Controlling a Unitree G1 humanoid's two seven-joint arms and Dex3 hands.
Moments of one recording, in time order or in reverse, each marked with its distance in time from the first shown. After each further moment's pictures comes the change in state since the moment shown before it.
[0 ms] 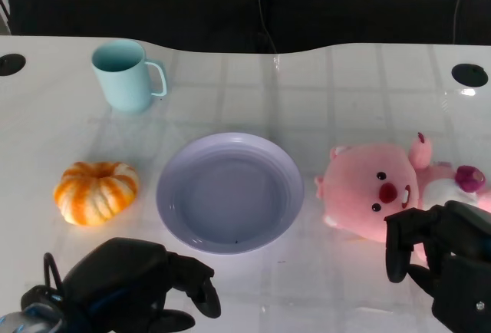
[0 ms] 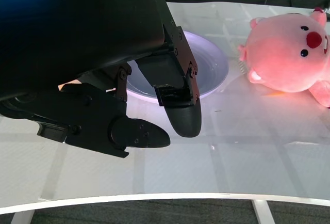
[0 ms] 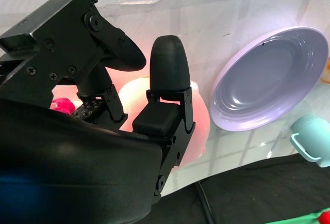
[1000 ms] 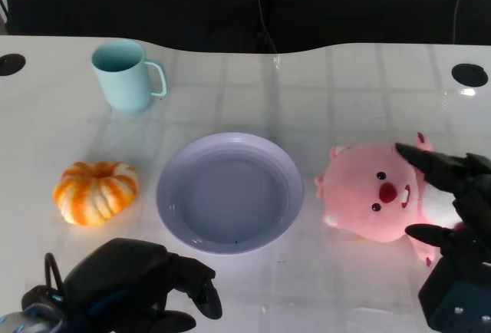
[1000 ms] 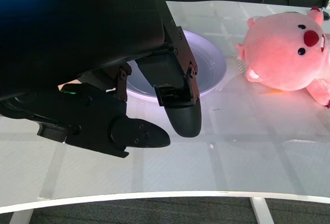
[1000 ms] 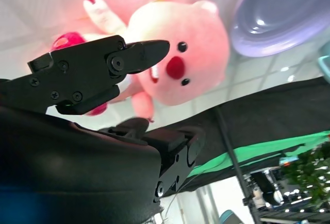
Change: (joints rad) left arm 0.000 0.000 0.000 0.000 -0.004 -0.011 -0.002; right arm 0.010 0.057 -0.038 0.009 -0.224 -0.017 -0.334
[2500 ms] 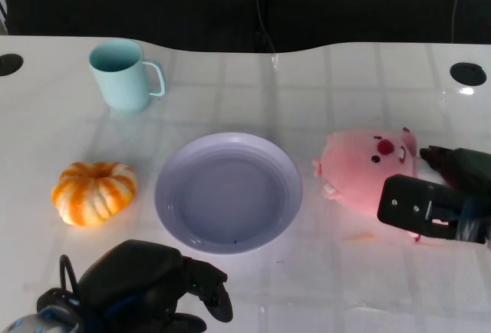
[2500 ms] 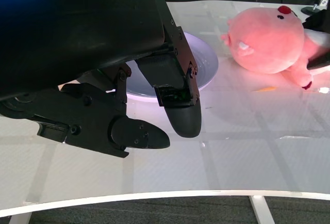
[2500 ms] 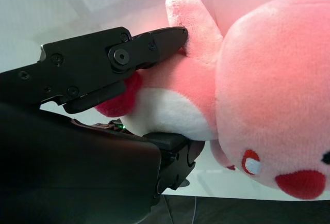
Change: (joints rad) left arm -0.005 -0.029 -0.041 -0.013 0.057 0.018 0.011; right arm -0.532 0.038 0.244 0.735 -0.143 0.303 0.106
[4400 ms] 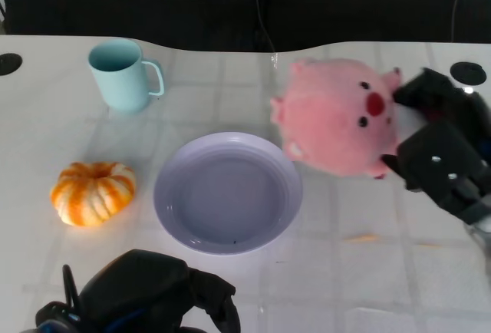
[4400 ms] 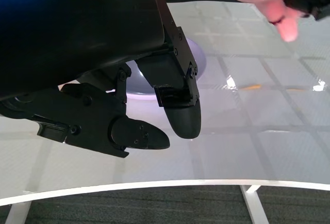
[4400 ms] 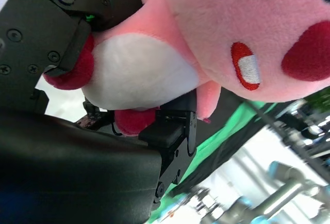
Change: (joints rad) left arm 0.062 -0.007 0.000 -0.124 0.020 0.046 -0.047; right arm 0.097 0.157 -0.216 -0.301 0.419 -0.240 -0.261
